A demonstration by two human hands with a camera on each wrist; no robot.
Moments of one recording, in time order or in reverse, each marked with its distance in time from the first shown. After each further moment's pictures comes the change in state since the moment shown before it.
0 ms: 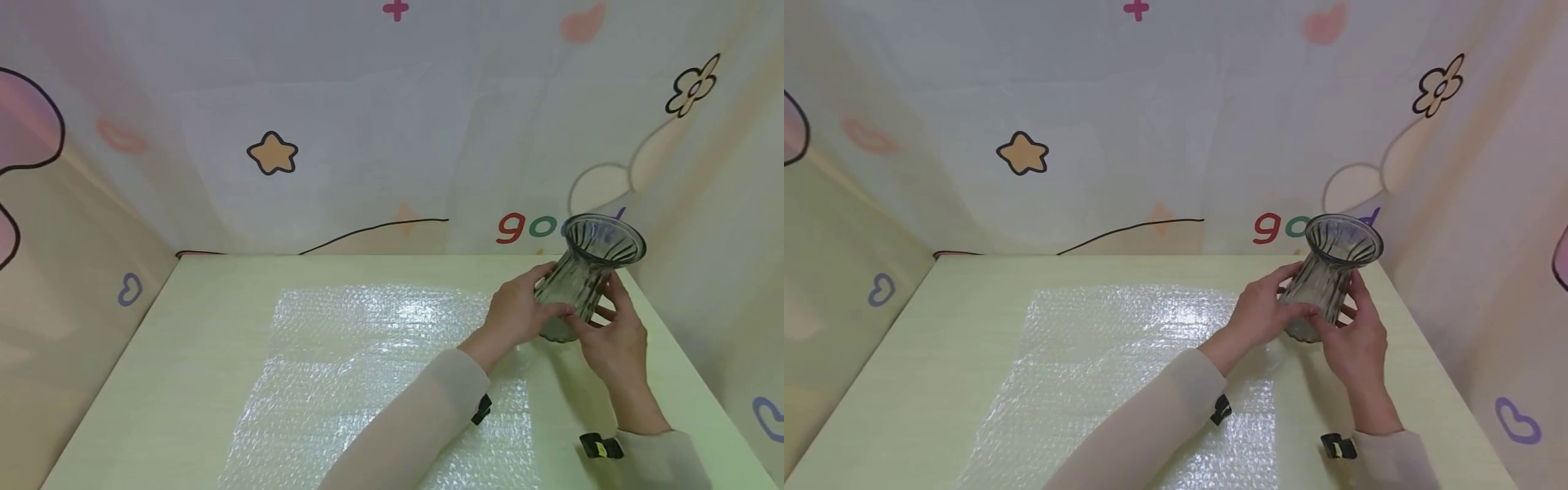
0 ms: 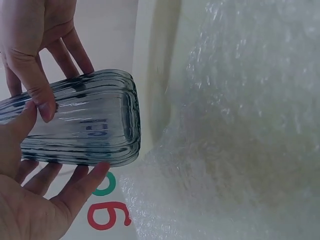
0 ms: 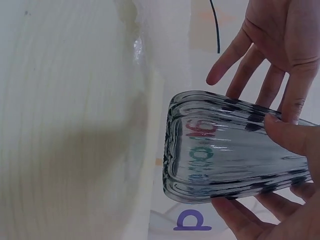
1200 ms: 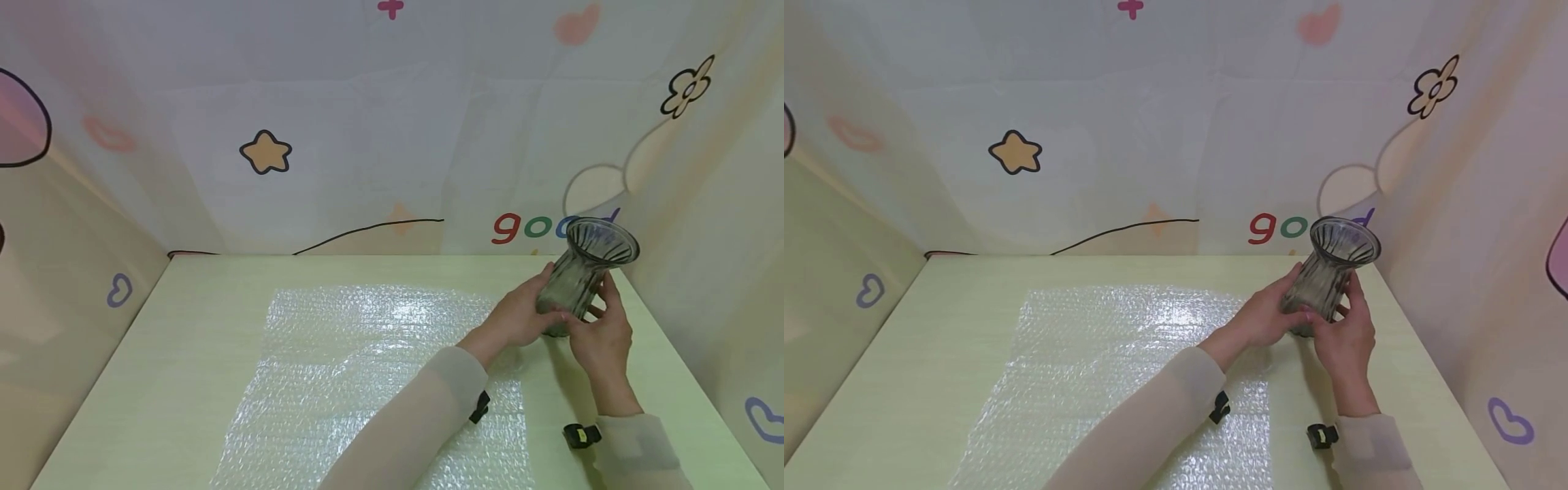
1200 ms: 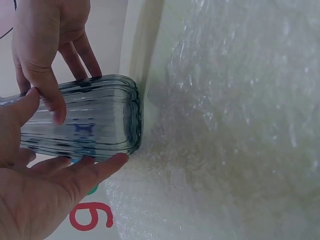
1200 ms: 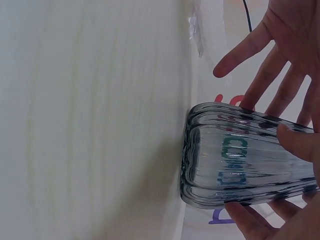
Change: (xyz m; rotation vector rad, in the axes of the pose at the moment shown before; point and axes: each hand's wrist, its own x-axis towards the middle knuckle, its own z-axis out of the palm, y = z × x) left_hand 0.012 -0.012 0.016 -0.060 -0.205 0.078; right_hand 0.017 0.026 0.021 0.025 0.075 0.080
